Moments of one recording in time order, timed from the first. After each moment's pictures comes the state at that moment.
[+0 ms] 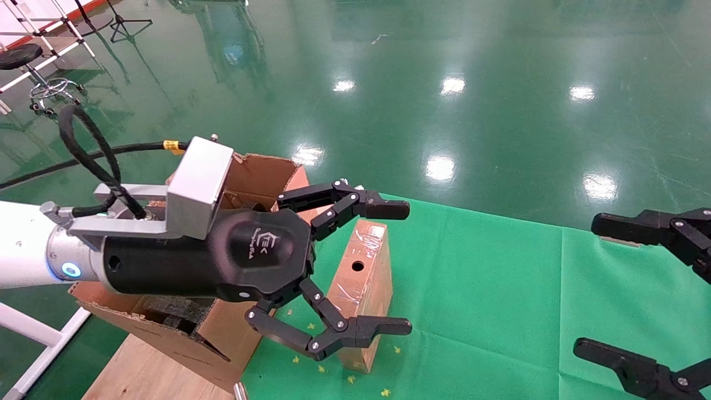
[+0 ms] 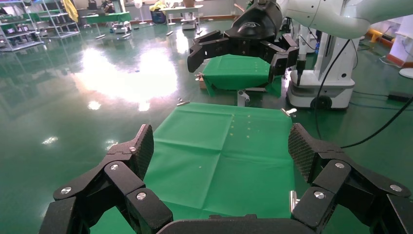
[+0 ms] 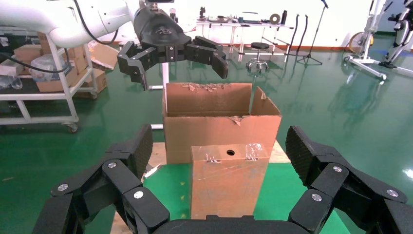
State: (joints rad) left arm -1.07 0.61 0.28 -1.28 0.73 1.49 -0.19; right arm 1.09 -0.59 -0.34 1.25 -0.68 -1.46 0.15
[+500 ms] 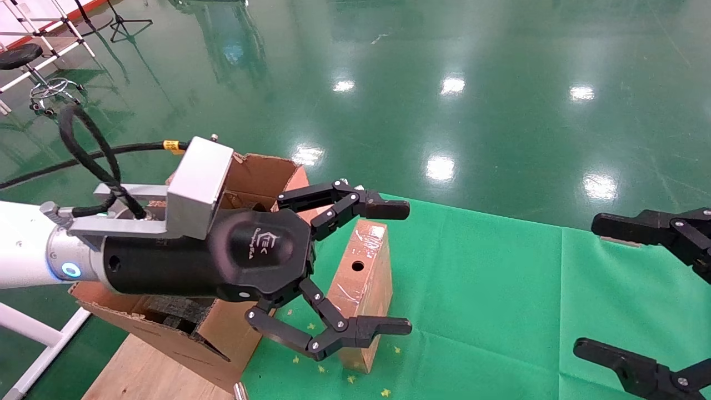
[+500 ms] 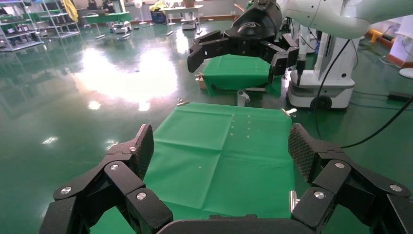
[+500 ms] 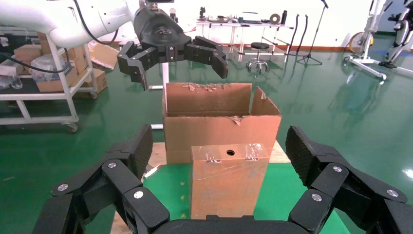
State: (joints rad) left arm -1.08 0.61 0.28 -1.28 0.73 1.49 -0.19; right arm 1.09 -0.59 -0.34 1.25 -0.68 -1.46 0.15
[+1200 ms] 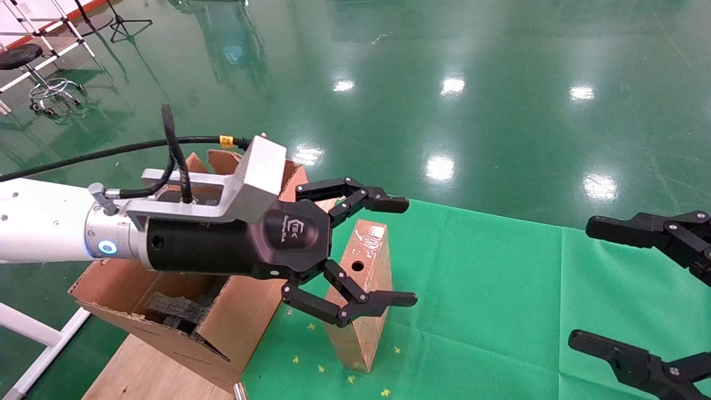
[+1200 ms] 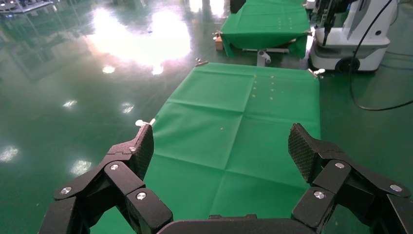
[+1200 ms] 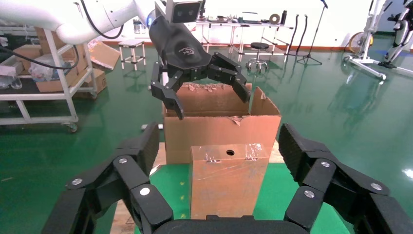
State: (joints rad) left arm -1.18 0.62 0.35 -1.28 0.91 1.43 -0.24; right arm 1.09 -0.59 -0.34 1.25 -0.68 -1.46 0.15
